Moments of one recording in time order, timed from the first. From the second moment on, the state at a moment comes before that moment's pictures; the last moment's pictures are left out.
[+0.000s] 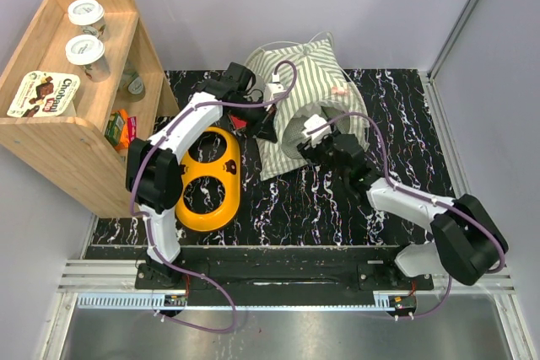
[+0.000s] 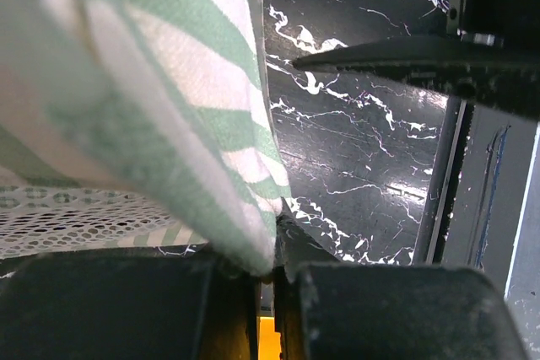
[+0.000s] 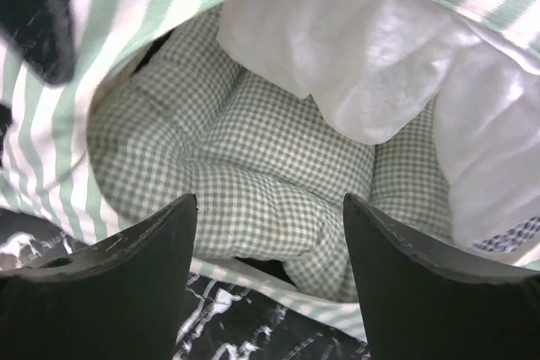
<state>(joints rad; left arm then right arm) -0.44 1.93 1.76 -0.89 0.83 0.46 0.64 1.35 0.68 0.44 0.13 -0.42</state>
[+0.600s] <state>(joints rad) -0.47 1.93 1.76 -0.93 0.83 0.52 0.53 1.81 0.76 1.19 -0.02 0.13</state>
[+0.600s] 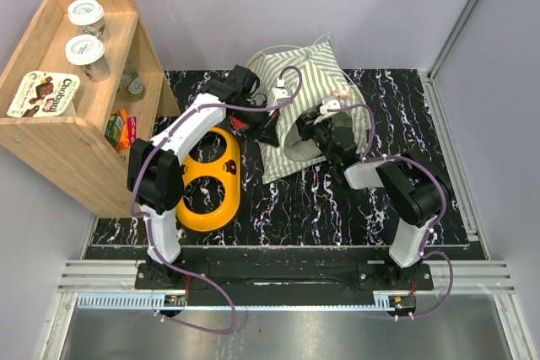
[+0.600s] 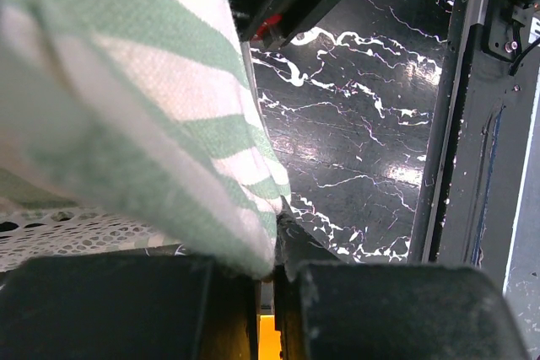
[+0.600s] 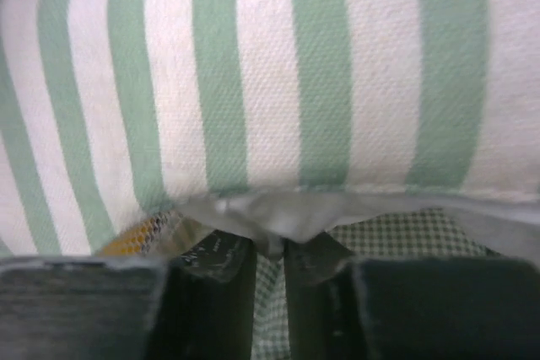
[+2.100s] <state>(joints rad) -0.44 1.95 1.82 -0.92 0.78 0.50 0.53 0.99 0.90 -0.27 -0.18 0.07</state>
